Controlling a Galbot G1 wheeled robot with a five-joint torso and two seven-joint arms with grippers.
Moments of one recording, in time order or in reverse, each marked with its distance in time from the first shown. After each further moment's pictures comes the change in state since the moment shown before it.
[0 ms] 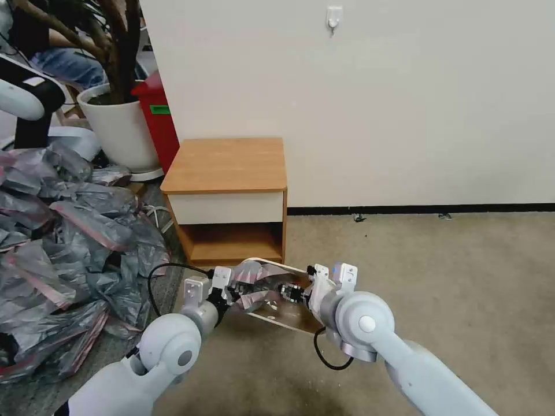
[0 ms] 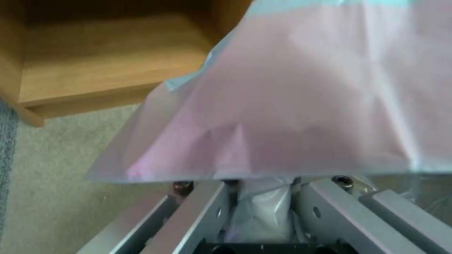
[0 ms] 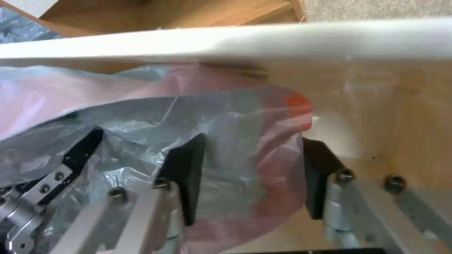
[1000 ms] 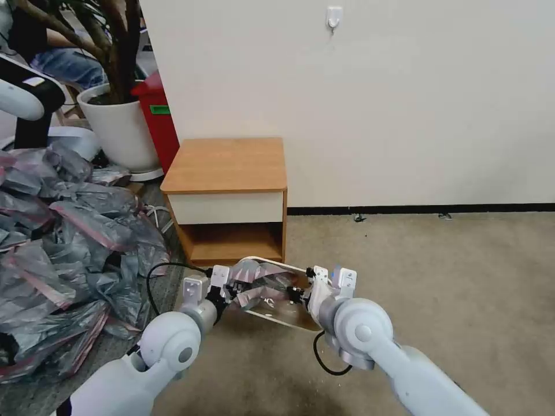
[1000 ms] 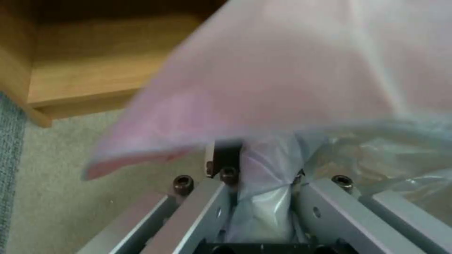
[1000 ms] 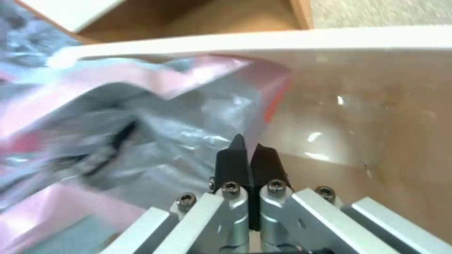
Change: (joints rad) left arm -0.030 -0.003 0.010 0.050 -0.008 -0.020 0.000; right arm -0.045 -0.035 -0.008 0.094 -0.116 0.036 -0.063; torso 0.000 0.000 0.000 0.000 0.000
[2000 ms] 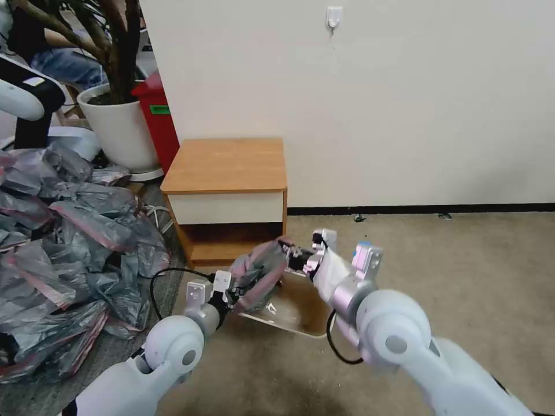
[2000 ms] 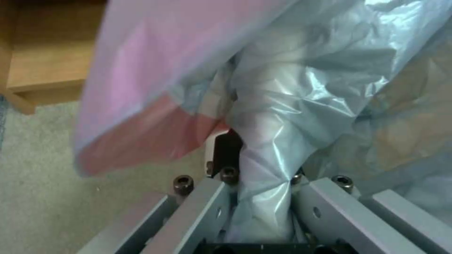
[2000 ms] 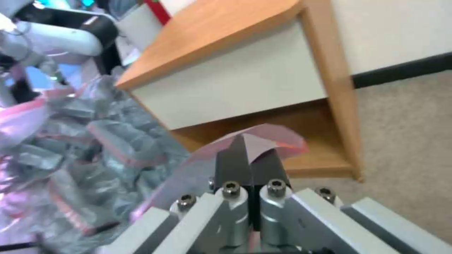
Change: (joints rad) left arm 0.018 -0.012 0.011 -0.008 -0.004 0.007 -0.002; right arm 0.092 -0.091 0.044 0.095 -0.143 0.096 -0.205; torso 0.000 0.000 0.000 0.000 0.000
